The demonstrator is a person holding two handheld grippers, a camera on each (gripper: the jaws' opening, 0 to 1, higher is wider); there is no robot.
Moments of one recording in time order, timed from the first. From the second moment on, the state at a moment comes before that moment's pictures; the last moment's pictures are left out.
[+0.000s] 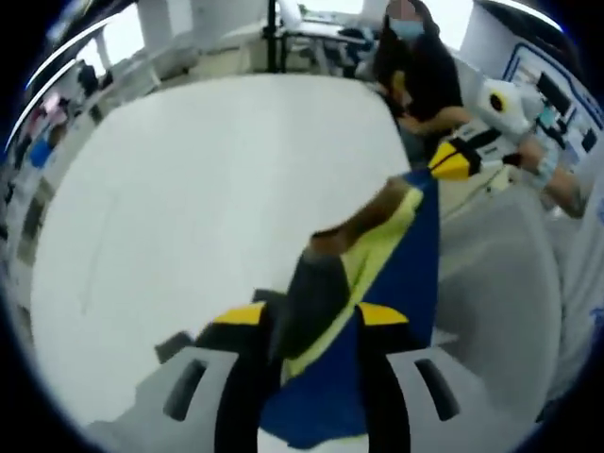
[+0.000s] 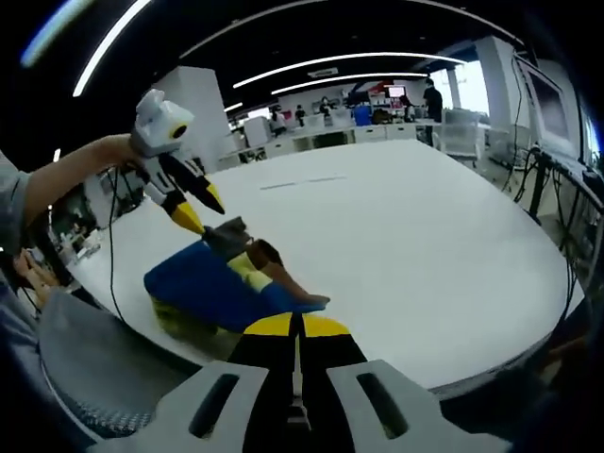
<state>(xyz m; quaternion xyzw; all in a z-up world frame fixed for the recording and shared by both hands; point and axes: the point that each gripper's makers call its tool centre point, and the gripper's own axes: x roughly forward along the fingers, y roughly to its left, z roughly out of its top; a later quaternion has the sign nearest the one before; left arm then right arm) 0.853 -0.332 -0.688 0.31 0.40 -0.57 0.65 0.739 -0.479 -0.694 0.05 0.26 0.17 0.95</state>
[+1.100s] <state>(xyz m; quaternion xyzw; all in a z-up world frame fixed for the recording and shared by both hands) 0.862 -0.345 -0.740 0.37 0.47 -0.55 0.59 0.731 -0.486 -0.709 0.05 0.27 0.19 0.94</state>
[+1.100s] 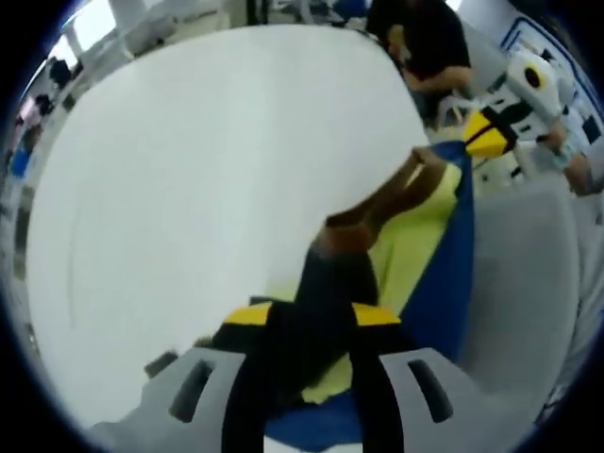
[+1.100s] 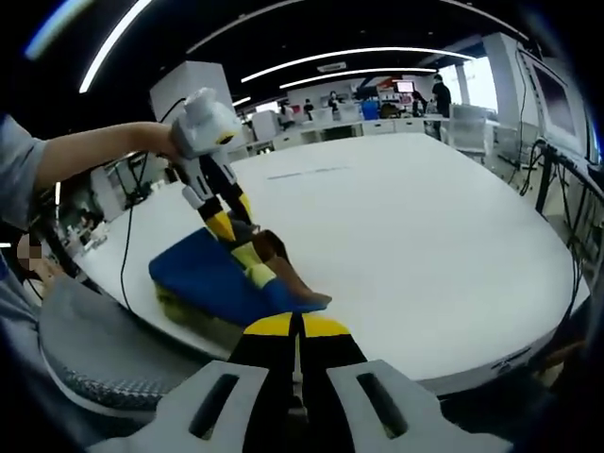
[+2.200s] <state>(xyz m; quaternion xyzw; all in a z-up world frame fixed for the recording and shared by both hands) 0.862 -0.331 -0.718 0.34 0.46 -0.50 0.64 0.740 -0.487 -0.710 0.05 0.27 0.19 0.94</state>
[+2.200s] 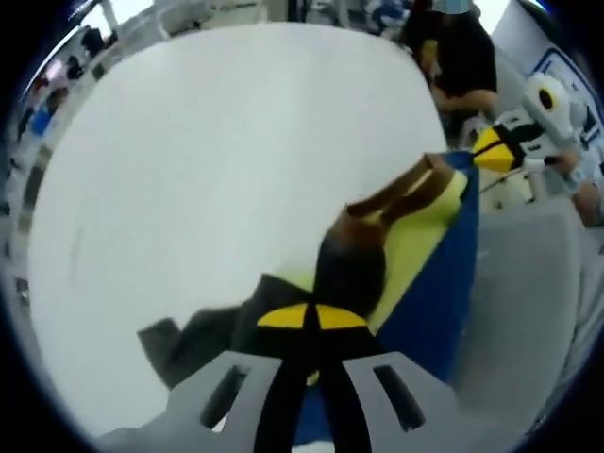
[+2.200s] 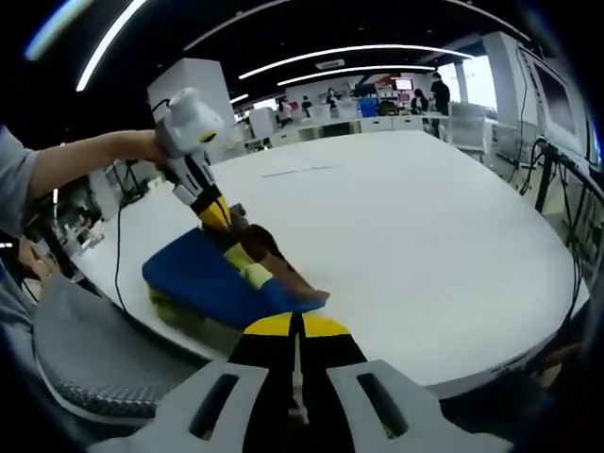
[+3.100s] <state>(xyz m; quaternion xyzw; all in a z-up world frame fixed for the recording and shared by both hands) 0.879 -0.278 -0.633 0.29 0.31 -0.46 0.78 0.778 -0.457 -0.652 -0.03 0.24 0.22 0.95</state>
